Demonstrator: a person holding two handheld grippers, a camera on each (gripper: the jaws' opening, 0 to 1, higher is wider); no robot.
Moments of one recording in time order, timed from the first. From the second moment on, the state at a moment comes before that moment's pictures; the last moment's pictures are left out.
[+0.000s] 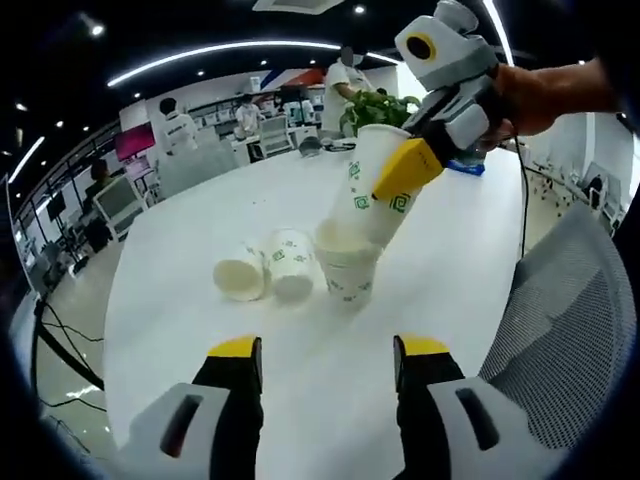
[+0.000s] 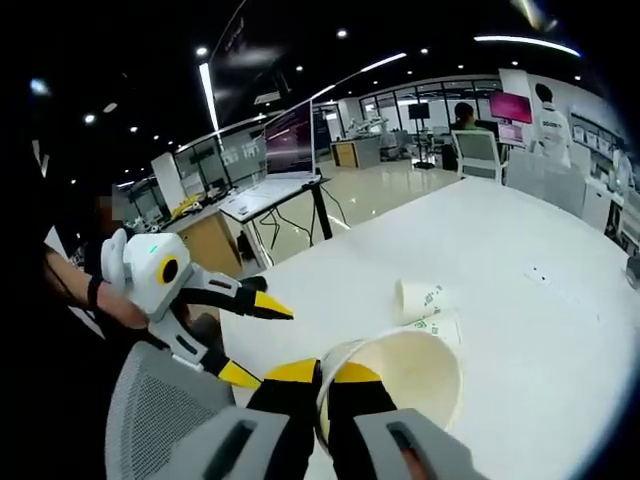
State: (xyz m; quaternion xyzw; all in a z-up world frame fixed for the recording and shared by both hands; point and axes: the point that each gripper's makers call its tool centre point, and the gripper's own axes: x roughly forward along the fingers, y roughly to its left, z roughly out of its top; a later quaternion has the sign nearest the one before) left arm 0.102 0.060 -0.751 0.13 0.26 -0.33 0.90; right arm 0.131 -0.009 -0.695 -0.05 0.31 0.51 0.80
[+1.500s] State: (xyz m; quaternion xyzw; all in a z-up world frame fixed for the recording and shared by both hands) left arm 0.100 0.065 -0.762 0.07 0.28 -0.29 0.91; right arm 0.157 -0.011 -0.725 -0.17 0.33 0.49 0.79
